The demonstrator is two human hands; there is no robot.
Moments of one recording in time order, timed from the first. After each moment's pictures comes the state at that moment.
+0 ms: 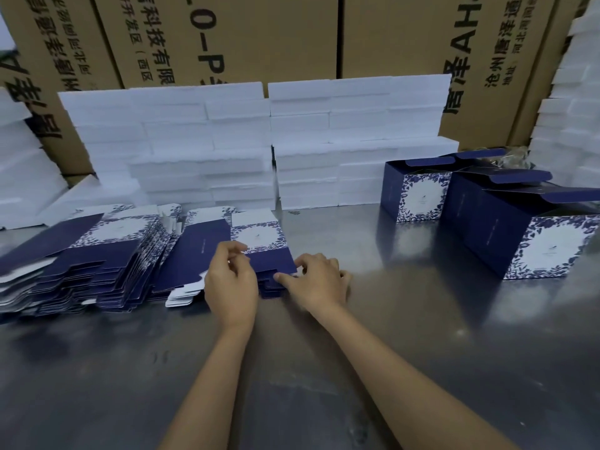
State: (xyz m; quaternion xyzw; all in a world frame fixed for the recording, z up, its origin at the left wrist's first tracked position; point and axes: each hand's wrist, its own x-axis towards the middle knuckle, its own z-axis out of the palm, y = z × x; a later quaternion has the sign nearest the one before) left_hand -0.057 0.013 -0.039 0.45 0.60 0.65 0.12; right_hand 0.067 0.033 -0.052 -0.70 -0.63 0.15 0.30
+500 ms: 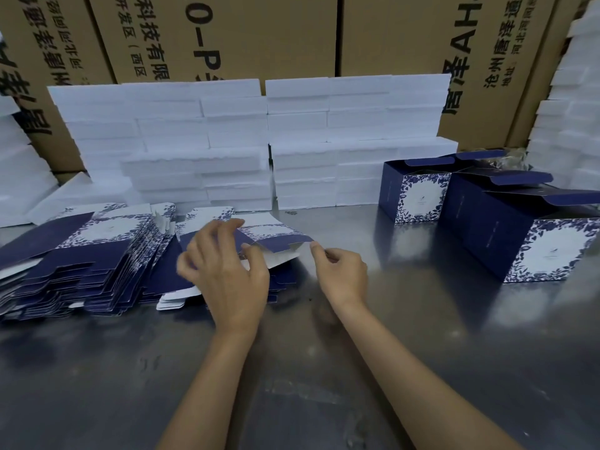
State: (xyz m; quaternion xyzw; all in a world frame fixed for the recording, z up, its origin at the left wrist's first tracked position) left_hand -0.047 0.011 -0.025 0.54 0.56 0.60 -0.19; right_hand 0.097 0.030 -0.039 -0.68 -0.47 0.23 0.52
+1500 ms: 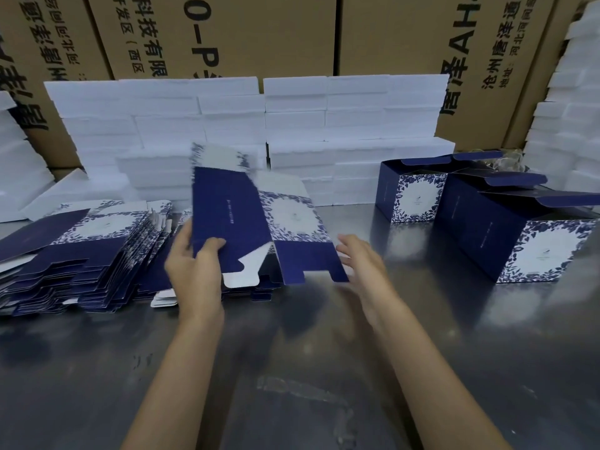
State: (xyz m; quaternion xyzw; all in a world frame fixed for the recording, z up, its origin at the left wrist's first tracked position) left_hand -0.072 0.001 0.003 0.32 0.44 0.76 0.36; right_hand 0.141 0.019 -0.028 -0.53 -0.39 0.47 0.58
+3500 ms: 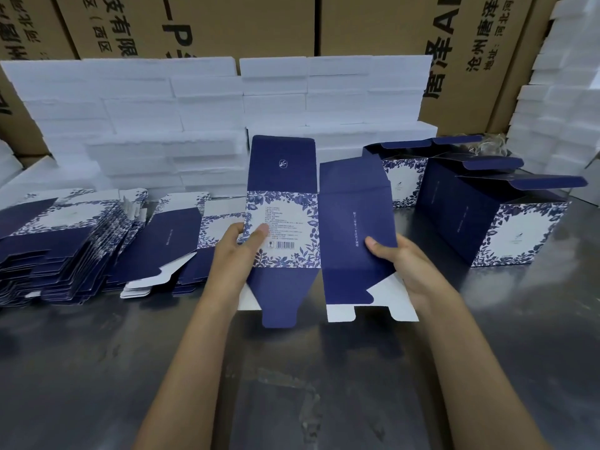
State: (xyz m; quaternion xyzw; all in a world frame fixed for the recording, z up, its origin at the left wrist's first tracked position) left_hand -0.019 0.022 -0.024 0.48 0.47 0.57 0.48; right_hand 0.239 -0.012 -0.025 -0.44 -0.40 0.56 0.57
